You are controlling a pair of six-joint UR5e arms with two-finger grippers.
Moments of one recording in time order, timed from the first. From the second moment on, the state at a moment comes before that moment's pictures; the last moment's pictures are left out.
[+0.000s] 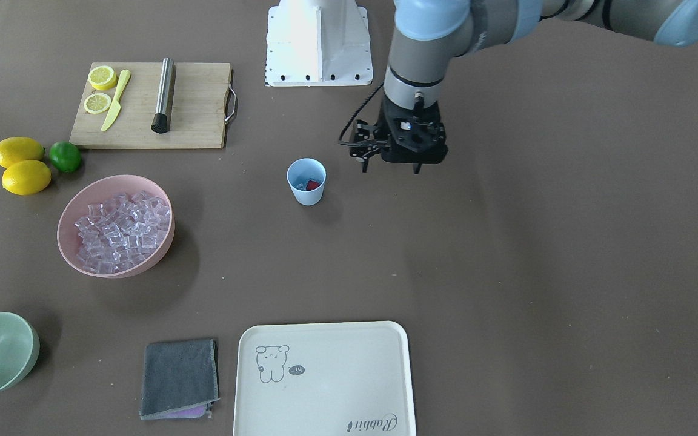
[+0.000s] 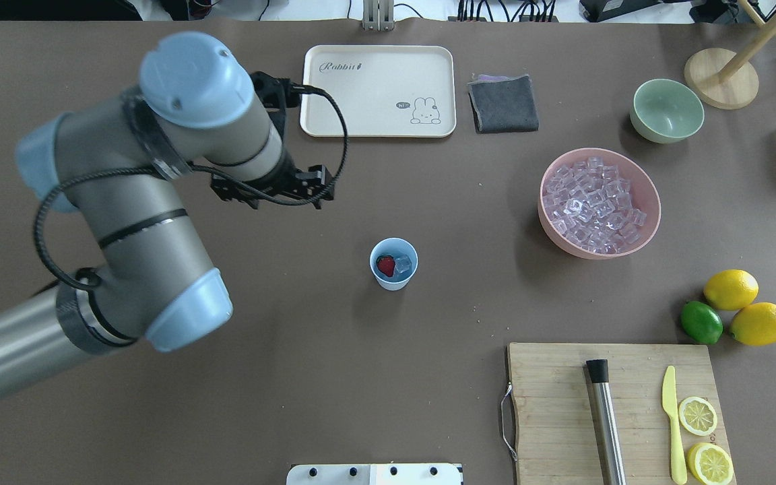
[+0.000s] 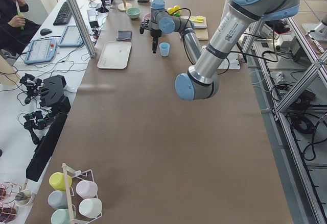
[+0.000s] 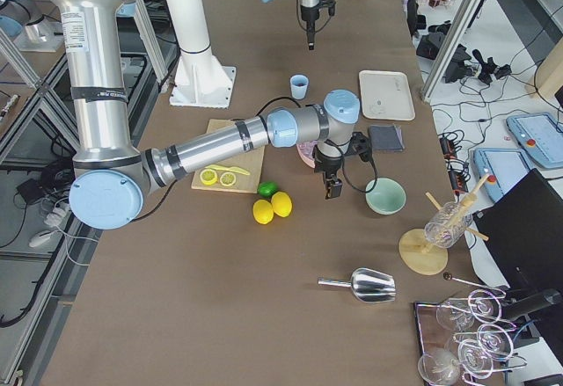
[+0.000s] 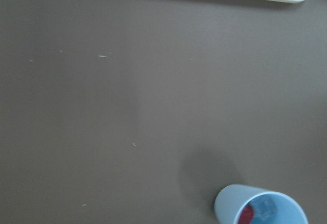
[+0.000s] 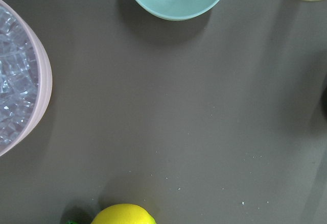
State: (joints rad) left arm -0.75 -2.25 -1.85 -1.33 -1.99 -0.95; right arm 1.32 -1.51 1.86 -1.72 2.30 -0.01
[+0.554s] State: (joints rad) left arm -1.30 -1.92 -1.87 -1.08 -2.20 -0.05; right arm 1.41 -1.55 1.80 -1.73 2.28 -0.13
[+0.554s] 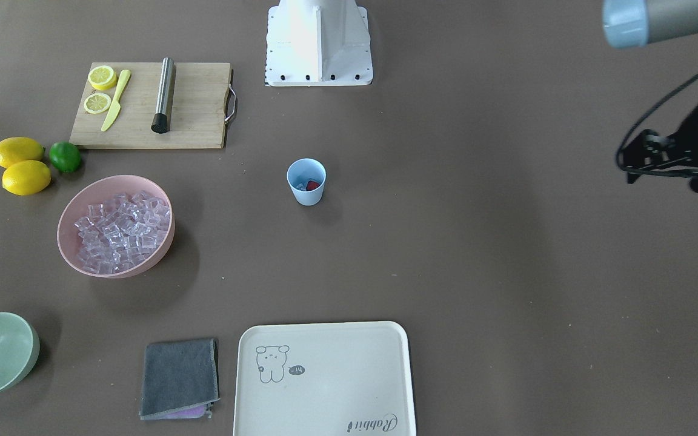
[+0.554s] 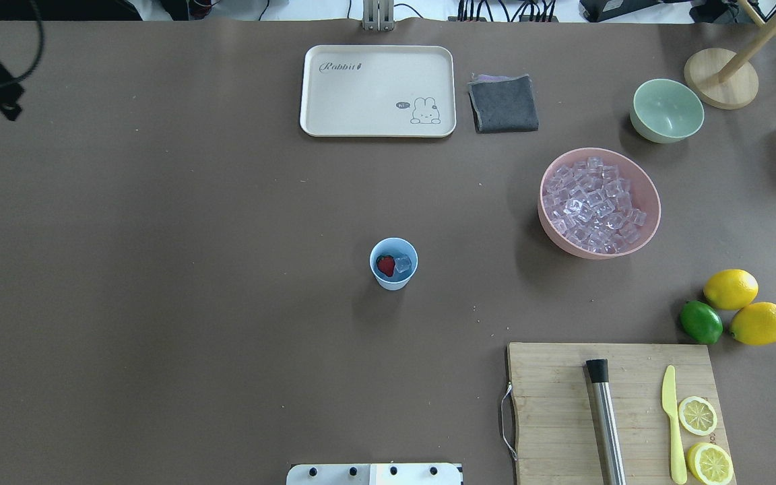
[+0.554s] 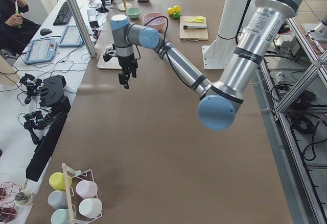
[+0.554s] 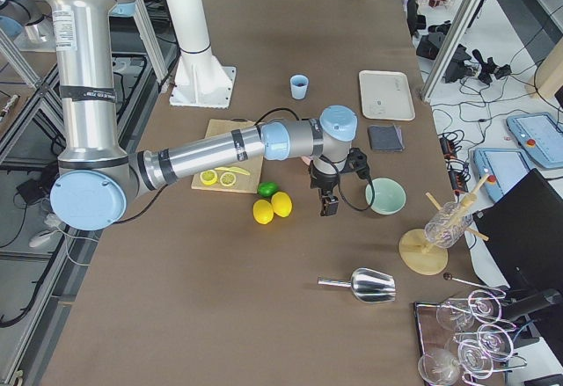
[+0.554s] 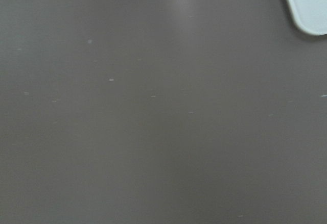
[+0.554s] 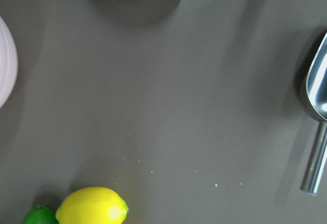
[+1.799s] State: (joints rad) left arm -1.61 -1.44 -1.73 -1.53 -2.28 0.20; right arm 1.51 -1.60 1.75 -1.72 2.31 -0.22
